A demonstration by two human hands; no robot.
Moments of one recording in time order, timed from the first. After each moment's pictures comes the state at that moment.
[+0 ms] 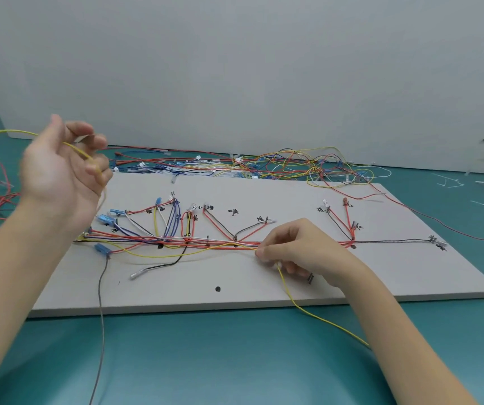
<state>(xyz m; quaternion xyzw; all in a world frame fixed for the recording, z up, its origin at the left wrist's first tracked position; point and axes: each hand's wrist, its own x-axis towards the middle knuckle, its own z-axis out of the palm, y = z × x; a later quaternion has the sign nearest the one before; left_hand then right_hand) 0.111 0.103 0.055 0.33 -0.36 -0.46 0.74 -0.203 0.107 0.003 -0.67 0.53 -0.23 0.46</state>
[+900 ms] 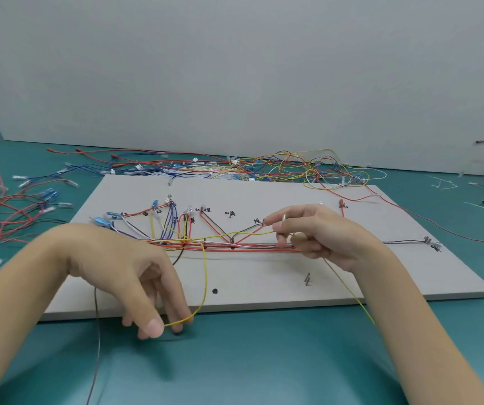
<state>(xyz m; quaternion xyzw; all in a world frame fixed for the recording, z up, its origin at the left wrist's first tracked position) 0.085 0.134 0.033 0.43 -0.77 -0.44 -0.15 -0.223 0.095 0.030 -0.60 0.50 -0.26 0.56</state>
